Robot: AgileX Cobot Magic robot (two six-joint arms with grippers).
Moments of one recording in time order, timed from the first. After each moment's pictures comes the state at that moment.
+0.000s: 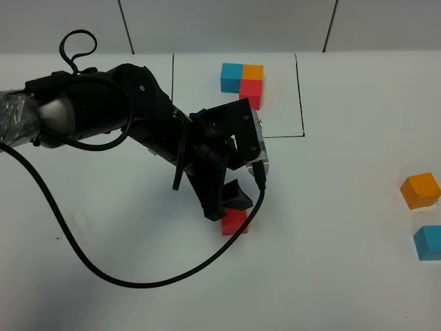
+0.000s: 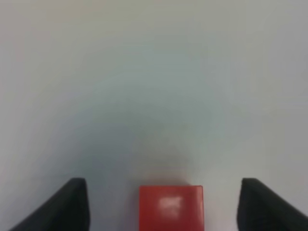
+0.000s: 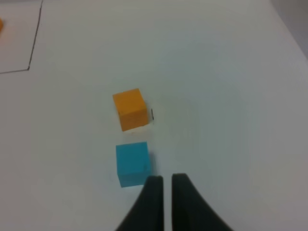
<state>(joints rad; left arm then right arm) -0.58 1.91 -1.24 -0.67 0.62 1.31 0.02 -0.01 -0.50 -0.11 1.08 0.14</state>
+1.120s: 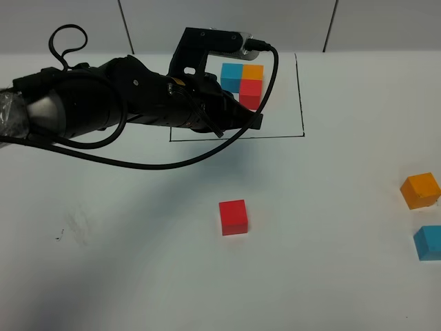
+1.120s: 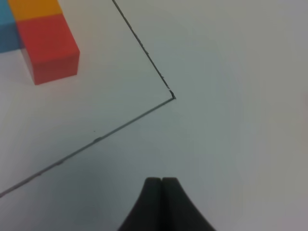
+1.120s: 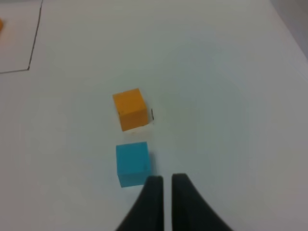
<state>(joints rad) -0.58 1.88 -1.24 -0.68 0.18 0.49 0.02 -0.01 -0.50 -0.11 1.08 0.14</state>
